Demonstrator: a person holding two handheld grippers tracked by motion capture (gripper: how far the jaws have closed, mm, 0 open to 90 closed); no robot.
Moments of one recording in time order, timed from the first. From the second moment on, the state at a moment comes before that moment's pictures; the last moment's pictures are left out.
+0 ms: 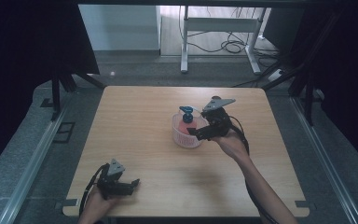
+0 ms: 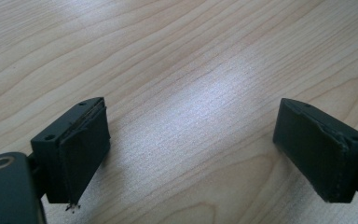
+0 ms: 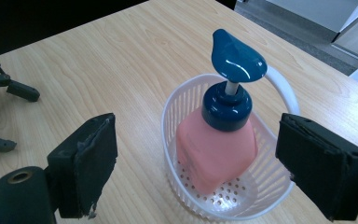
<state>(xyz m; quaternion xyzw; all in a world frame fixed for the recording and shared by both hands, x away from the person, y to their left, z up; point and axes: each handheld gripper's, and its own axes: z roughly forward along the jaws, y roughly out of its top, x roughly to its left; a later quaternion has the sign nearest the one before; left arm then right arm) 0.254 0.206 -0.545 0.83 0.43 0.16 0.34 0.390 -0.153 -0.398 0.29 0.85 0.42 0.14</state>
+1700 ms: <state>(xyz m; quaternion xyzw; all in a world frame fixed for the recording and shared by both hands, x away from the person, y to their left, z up) 0.254 0.205 -0.545 0.82 0.43 0.16 0.34 0.333 -0.197 -0.422 0.29 0.85 0.43 0.14</state>
